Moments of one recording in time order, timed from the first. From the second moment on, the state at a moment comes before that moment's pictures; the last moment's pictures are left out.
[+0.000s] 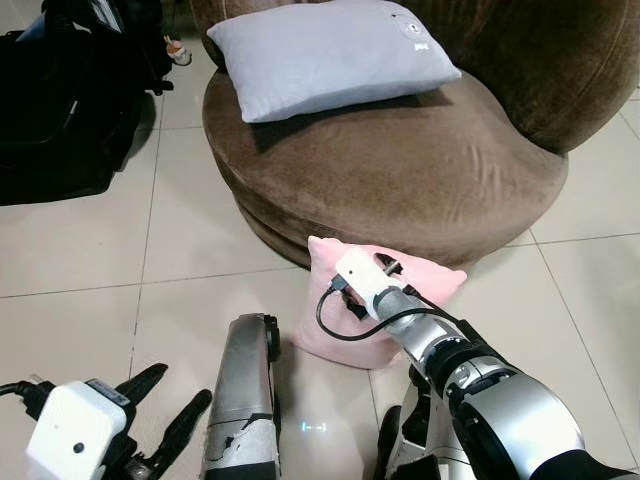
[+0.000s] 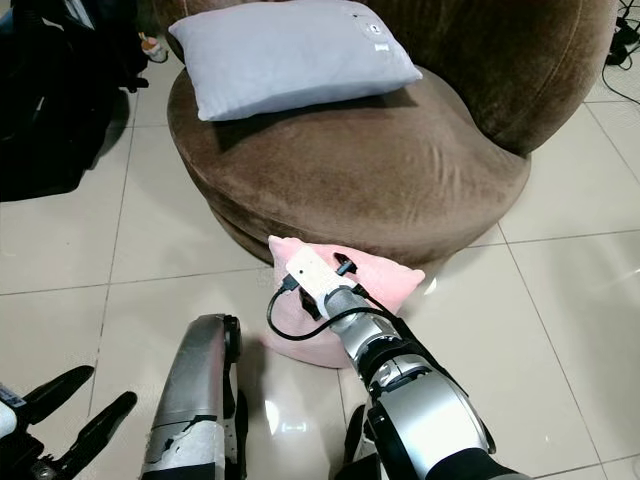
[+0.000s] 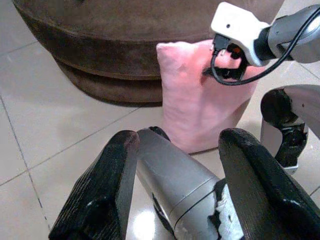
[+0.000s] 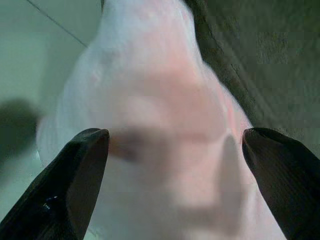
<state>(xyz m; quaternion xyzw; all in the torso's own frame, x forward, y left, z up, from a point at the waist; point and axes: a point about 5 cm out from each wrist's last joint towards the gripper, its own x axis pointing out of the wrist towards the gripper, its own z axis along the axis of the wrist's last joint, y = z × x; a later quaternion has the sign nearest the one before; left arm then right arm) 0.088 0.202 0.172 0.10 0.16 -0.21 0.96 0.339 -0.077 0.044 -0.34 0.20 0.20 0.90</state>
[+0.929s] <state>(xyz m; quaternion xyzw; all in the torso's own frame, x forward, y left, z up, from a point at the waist) 0.103 0.207 0.172 0.13 0.12 -0.18 0.97 0.341 -0.107 0.043 -0.27 0.19 0.10 0.94</state>
